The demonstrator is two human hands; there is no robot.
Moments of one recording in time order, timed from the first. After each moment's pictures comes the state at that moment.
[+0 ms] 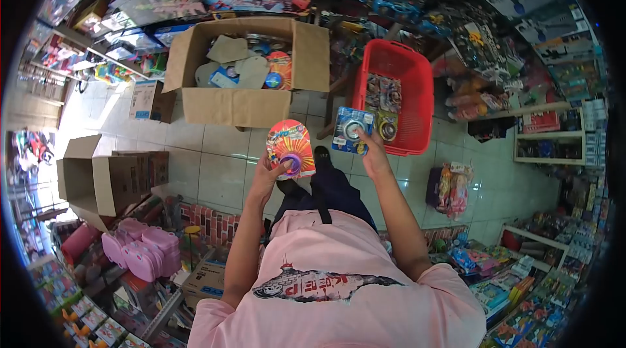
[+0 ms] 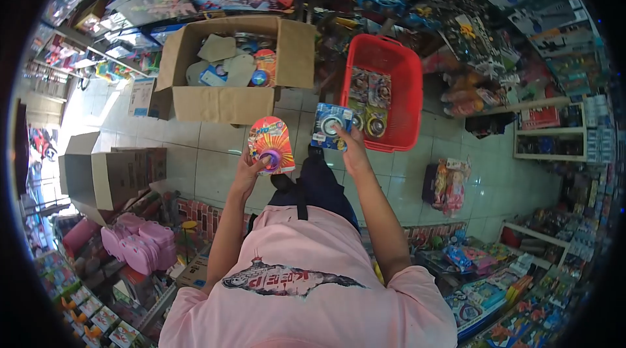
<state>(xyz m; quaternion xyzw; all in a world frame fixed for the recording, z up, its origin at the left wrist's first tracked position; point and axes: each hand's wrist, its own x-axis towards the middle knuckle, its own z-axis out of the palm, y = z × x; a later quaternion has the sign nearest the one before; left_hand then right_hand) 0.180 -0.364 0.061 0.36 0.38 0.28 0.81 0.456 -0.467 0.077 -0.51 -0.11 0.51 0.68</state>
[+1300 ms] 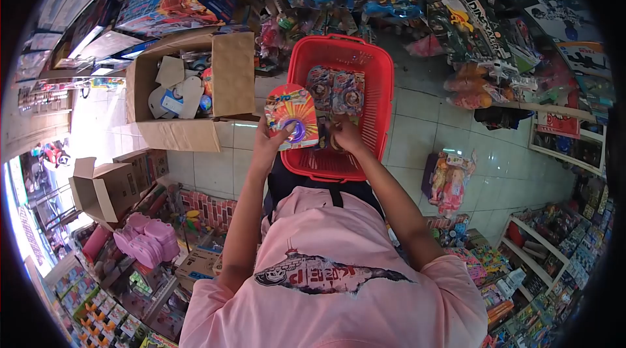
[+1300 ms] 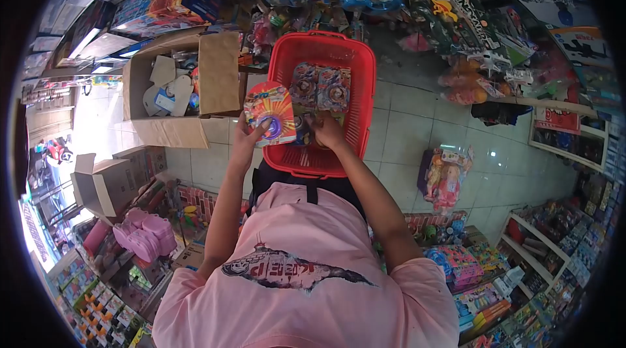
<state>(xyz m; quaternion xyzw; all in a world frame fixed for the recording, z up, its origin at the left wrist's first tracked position) 0.476 -0.349 0.082 0.44 0.44 0.27 0.73 0.672 -0.474 -0.091 -0.80 -0.40 0.37 0.26</state>
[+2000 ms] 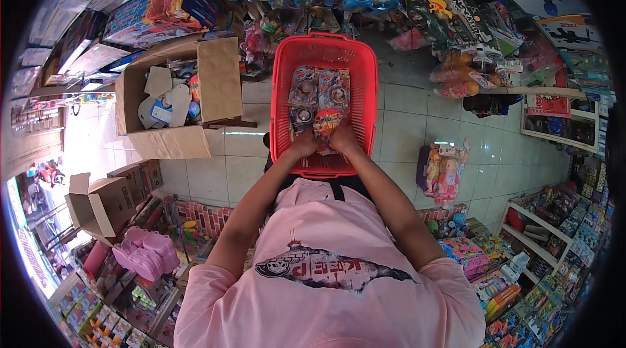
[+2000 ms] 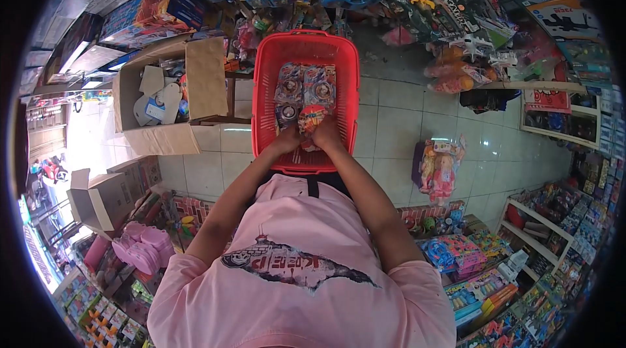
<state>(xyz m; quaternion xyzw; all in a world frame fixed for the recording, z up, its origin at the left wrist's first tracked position) 0.528 -0.399 -0.110 0.74 0.36 -0.12 0.56 0.673 -0.493 -0.082 -0.86 -0.32 0.35 0.20</state>
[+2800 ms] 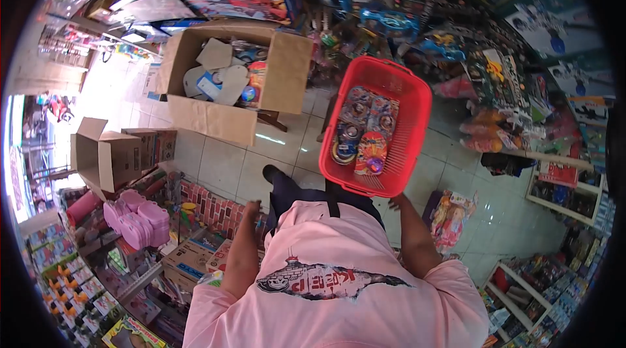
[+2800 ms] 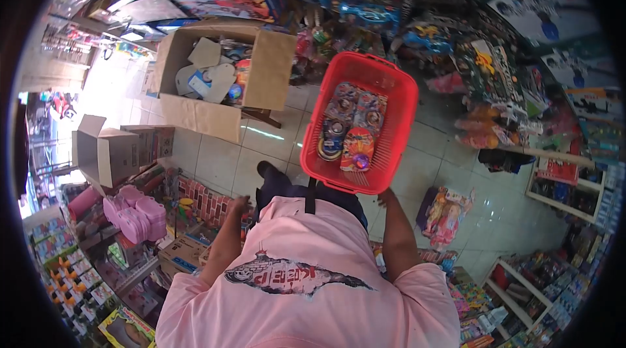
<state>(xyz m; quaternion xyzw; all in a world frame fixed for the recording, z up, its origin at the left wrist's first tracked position) 0.117 -0.483 -0.223 0.19 0.80 -0.04 0.57 0.720 -0.678 -0.203 -0.79 -0.03 0.61 0.01</state>
